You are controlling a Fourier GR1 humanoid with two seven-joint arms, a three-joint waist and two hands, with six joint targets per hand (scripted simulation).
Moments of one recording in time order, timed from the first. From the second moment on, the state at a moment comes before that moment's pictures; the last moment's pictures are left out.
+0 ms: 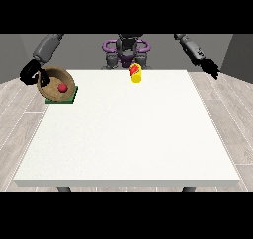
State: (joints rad) left arm -0.40 0.41 0.39 -0.94 0.00 -0.21 -0.77; right arm -0.46 -0.86 -0.17 -0.68 0.23 -0.16 -0.11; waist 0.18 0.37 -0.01
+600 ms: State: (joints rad) left arm -0.32 0.46 0.46 -1.00 0.08 -0.27 -0.78; right arm -0.55 -0.84 -0.39 -0.48 0.00 -0.04 -0.11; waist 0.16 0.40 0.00
